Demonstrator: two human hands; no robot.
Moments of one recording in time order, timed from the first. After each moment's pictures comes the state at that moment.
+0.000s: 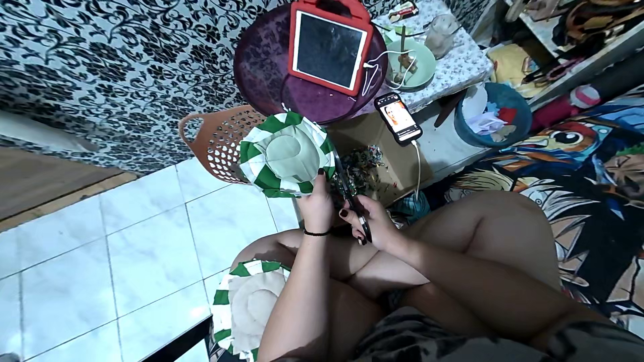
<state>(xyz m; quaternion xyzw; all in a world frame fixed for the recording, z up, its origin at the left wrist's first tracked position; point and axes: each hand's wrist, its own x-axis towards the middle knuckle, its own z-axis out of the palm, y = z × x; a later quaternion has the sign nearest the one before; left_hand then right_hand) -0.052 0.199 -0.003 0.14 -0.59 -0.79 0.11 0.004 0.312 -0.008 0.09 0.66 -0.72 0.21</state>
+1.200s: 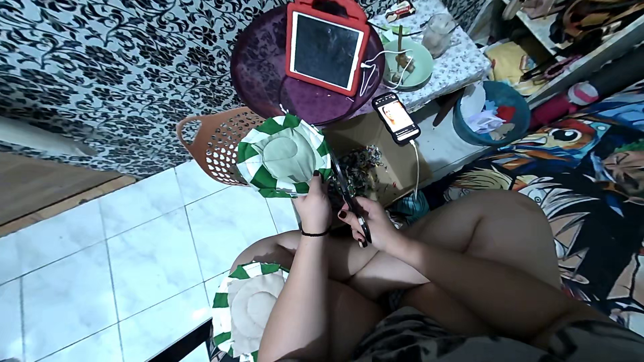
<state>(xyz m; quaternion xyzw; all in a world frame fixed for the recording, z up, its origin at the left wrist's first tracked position) -0.054 0.198 -0.003 0.15 -0.56 -0.80 0.11 0.005 0.312 -0.006 0.10 0.64 -0.73 0.22</state>
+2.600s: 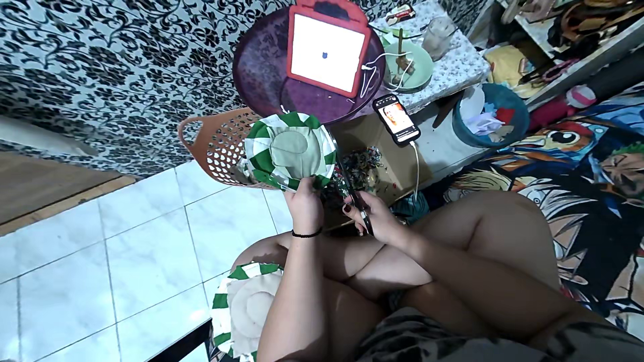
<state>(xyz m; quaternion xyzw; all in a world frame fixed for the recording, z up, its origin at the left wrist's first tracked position) -0.059 0.184 0.009 0.15 -0.58 -0.80 0.09 -0.006 0.325 -0.008 0.08 0.70 -0.67 0.24</state>
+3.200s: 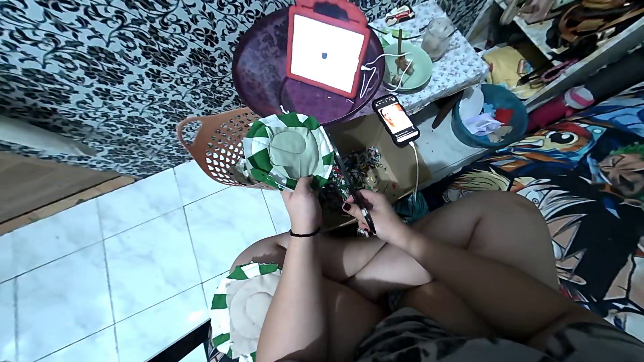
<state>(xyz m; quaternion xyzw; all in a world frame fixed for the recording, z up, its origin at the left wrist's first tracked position) -0.060 0.180 0.008 0.16 -0.58 -0.79 0.09 -0.009 0.325 -0.003 0.12 0.69 -0.68 0.22</state>
